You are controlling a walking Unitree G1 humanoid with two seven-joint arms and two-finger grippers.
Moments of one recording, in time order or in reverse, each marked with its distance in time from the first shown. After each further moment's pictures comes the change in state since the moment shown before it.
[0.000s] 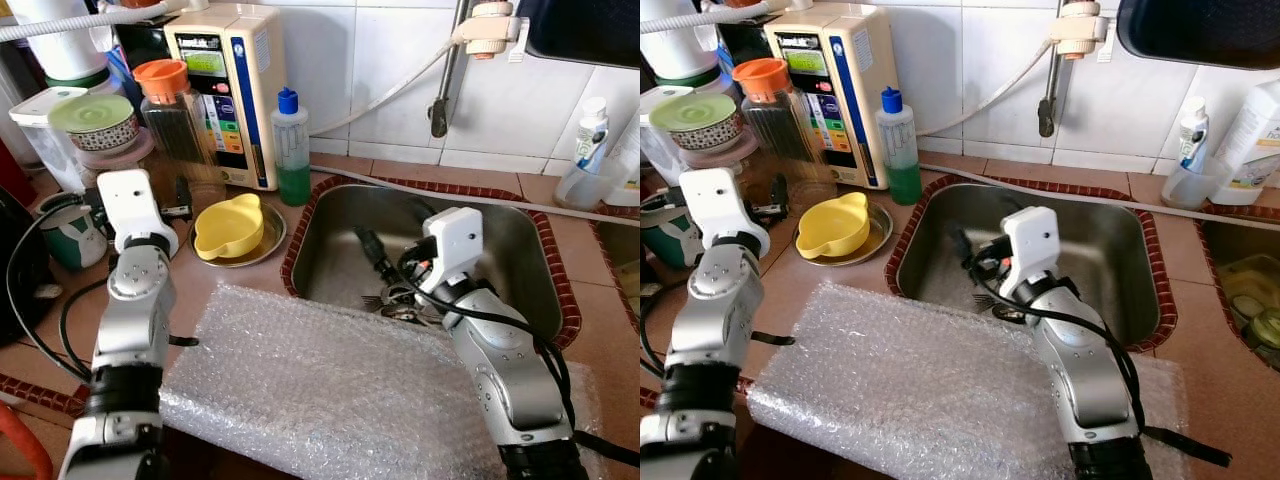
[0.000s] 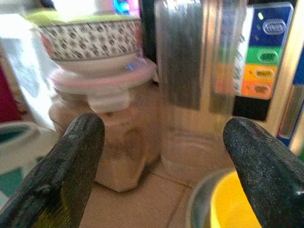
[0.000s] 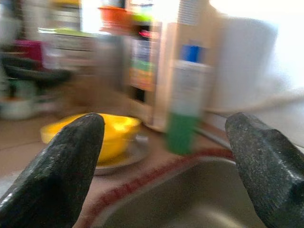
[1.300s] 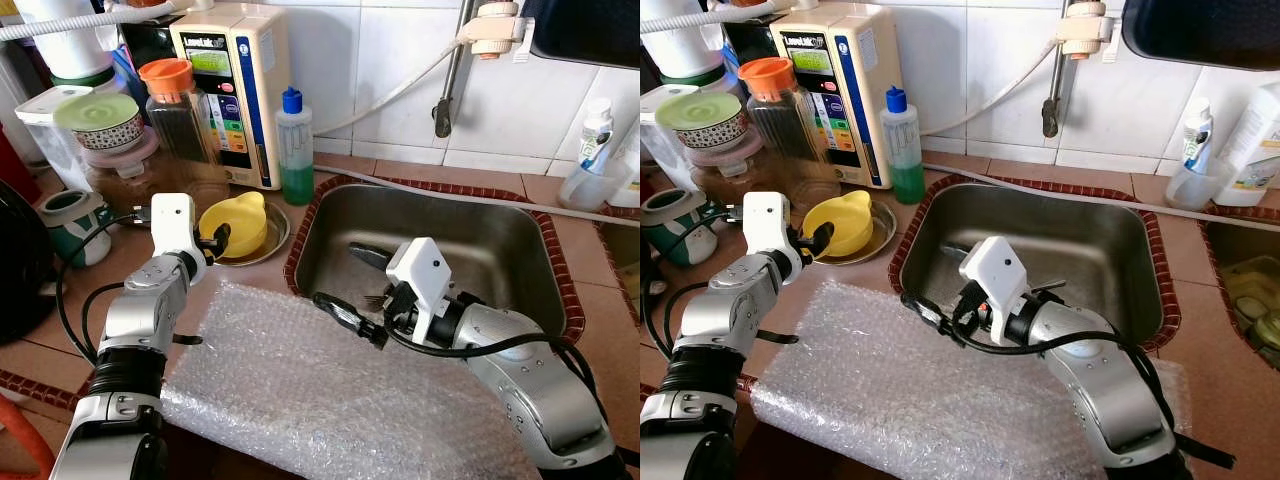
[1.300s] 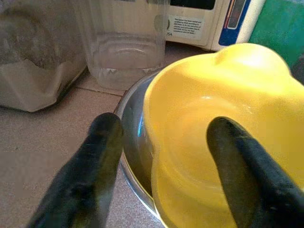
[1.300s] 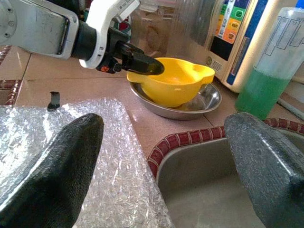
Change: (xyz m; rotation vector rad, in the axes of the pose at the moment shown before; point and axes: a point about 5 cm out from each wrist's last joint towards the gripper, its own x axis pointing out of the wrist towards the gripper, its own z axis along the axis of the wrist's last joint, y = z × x) left arm -0.001 -0.018 -0.034 -0.021 0.317 -0.250; right arm -0.020 0.018 -0.010 -0.034 0.224 0.294
